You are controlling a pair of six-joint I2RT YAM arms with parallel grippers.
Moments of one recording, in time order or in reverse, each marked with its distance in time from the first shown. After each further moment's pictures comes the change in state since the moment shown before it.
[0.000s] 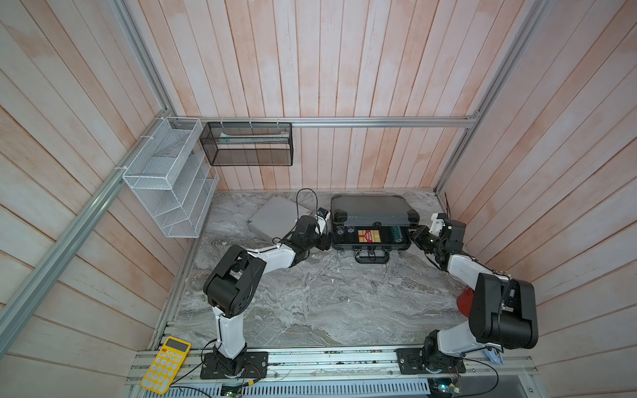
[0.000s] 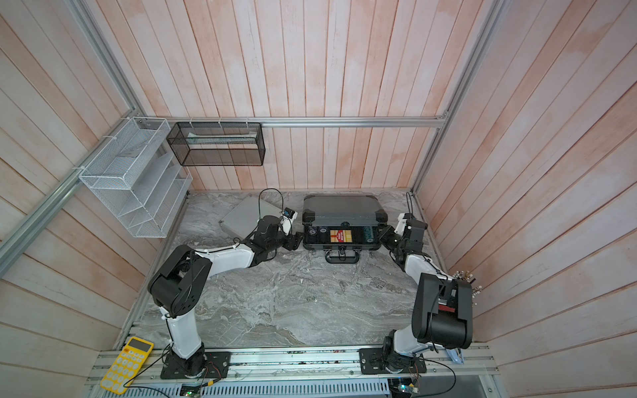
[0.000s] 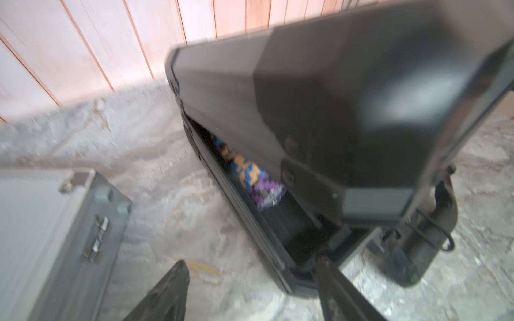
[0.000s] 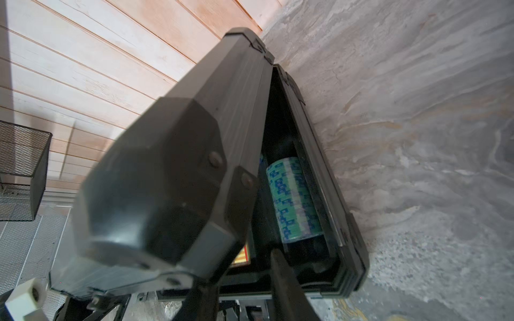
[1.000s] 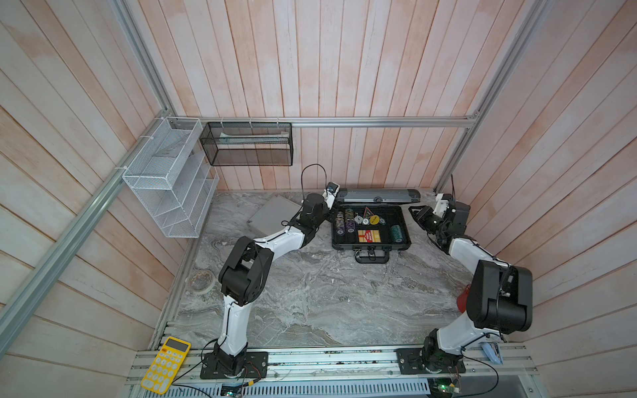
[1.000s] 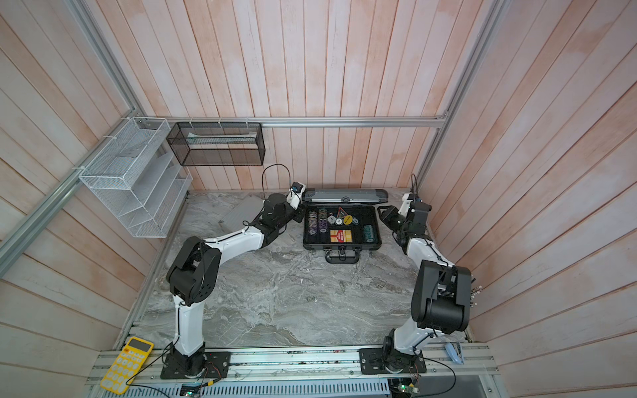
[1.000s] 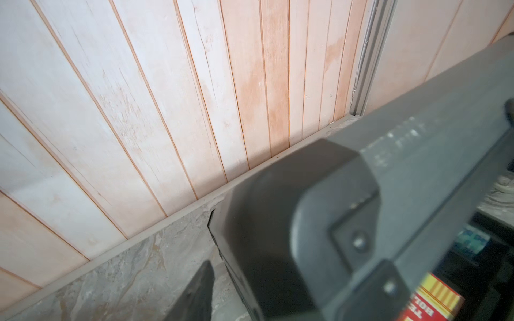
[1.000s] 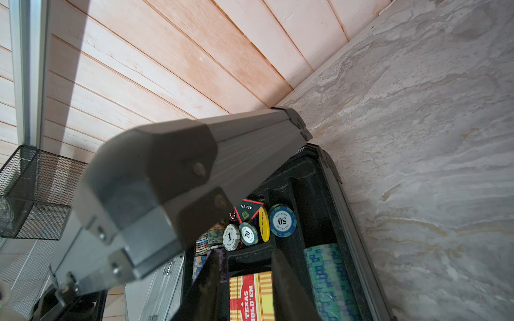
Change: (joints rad) left arm 0.010 0.167 0.367 0.068 -0.082 0.157; right arm 0.000 0.121 0.230 0.022 -0.011 0.025
